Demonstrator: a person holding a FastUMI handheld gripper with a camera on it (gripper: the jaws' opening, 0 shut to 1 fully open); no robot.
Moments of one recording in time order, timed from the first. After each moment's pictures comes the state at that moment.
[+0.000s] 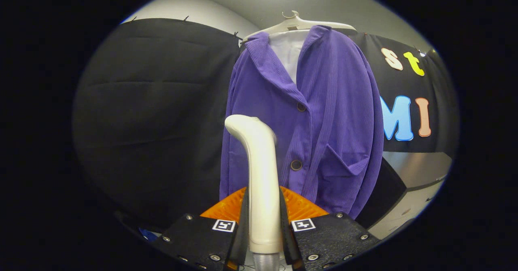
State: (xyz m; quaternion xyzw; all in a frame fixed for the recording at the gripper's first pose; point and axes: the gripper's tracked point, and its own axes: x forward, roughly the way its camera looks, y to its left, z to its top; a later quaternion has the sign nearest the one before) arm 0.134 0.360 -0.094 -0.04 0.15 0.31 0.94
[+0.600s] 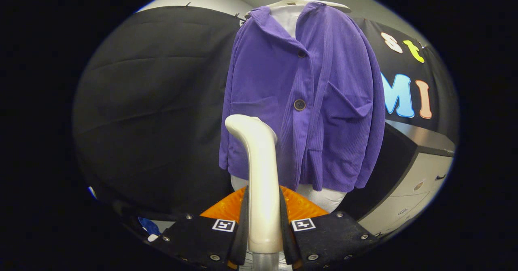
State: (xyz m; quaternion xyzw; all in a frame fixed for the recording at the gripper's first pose) arm 0.096 0.340 -0.190 -0.06 0.22 0.31 0.92
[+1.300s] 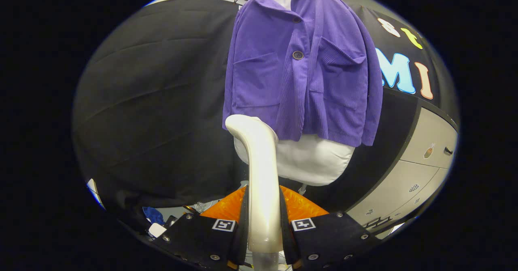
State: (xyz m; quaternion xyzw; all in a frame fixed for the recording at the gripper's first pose) arm 0.047 0.303 -0.241 -0.06 0.28 0.31 0.91
